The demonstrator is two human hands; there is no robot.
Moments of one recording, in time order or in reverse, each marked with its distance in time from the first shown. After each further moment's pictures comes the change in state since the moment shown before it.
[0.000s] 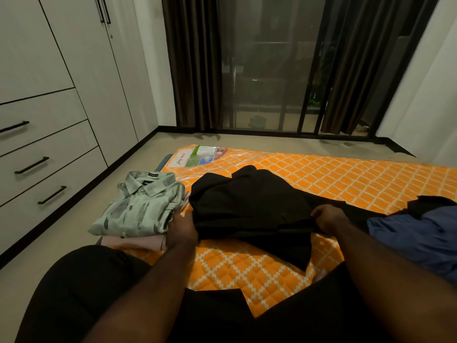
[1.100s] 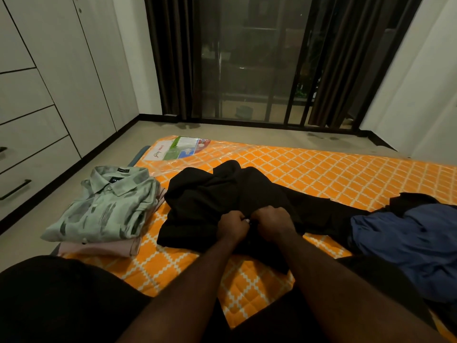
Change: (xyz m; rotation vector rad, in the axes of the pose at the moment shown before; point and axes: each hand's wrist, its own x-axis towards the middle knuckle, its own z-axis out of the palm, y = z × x) left_hand -0.041 0.145 0.095 -0.202 -0.407 0.201; right_hand -0.011 -0.062 0.066 -0.558 0.113 -0.659
